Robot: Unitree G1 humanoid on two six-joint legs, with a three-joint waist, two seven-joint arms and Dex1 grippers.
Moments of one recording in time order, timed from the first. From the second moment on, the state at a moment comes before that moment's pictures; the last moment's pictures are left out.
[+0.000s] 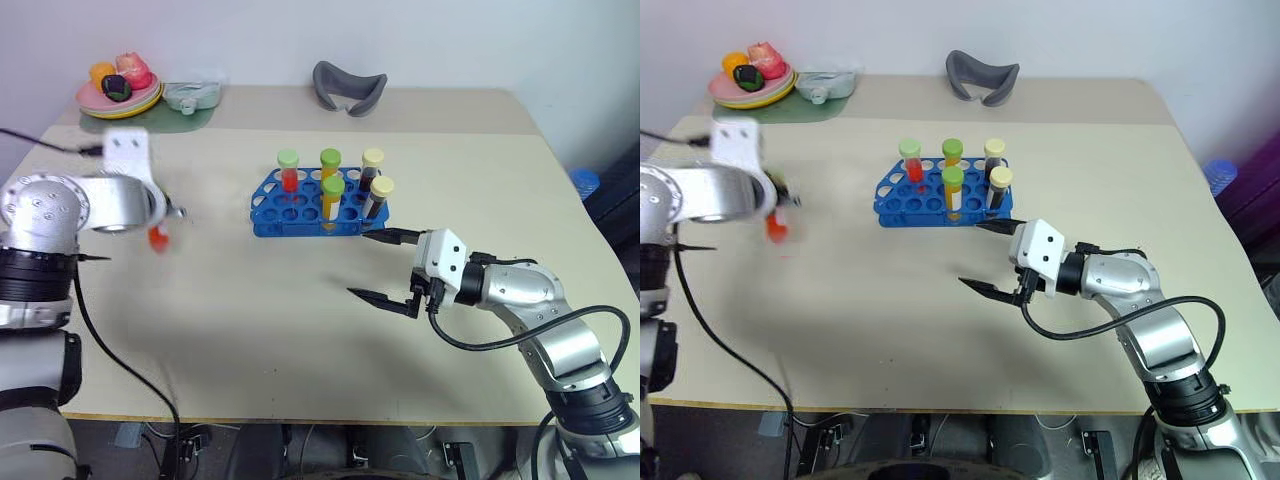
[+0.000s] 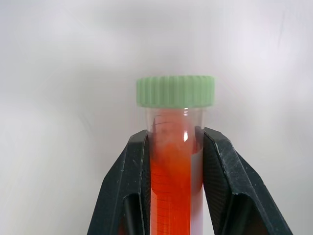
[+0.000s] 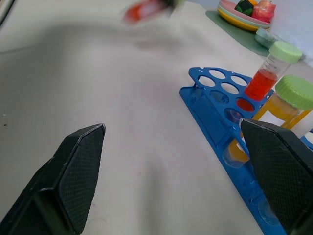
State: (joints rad) left arm -0.87 0.91 -0.06 0.02 -1.28 1.10 0.82; right arm -0.26 -0.65 0.10 -0.40 0.32 0.25 0.91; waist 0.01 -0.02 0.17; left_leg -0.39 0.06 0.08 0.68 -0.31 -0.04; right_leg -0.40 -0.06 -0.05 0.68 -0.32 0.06
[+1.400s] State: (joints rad) left arm -0.44 0.15 -0.11 0.08 -0.06 -0.17 0.01; right arm -0.24 -0.60 -0.06 -0.37 0.42 0.40 0.70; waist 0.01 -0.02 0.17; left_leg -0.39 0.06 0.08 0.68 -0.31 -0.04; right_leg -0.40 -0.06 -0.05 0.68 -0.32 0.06
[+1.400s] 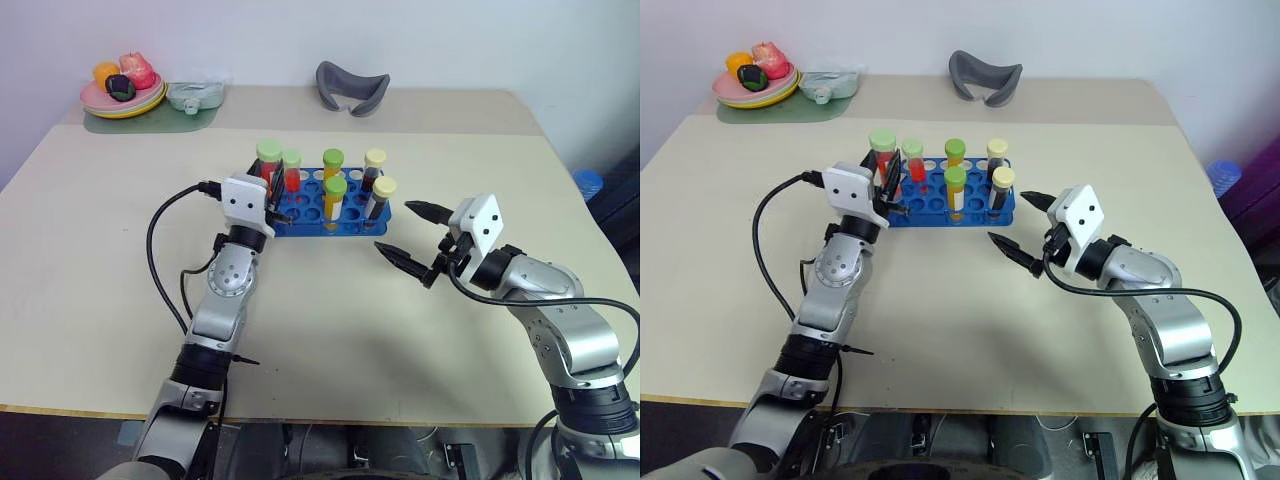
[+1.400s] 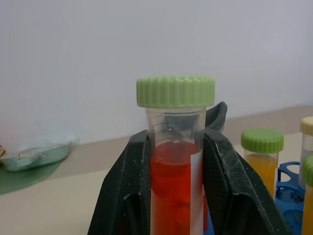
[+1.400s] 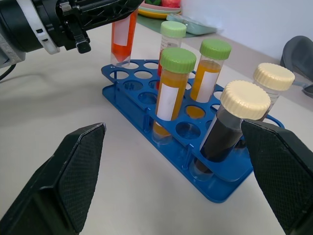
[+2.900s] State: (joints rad) left arm -0.48 0.06 -0.06 0.31 -0.02 -0.36 -0.13; right arm -0.21 -0.59 -0.06 -0.37 0.41 0.40 0.70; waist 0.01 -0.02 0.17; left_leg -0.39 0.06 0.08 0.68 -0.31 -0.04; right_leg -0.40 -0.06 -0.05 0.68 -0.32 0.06
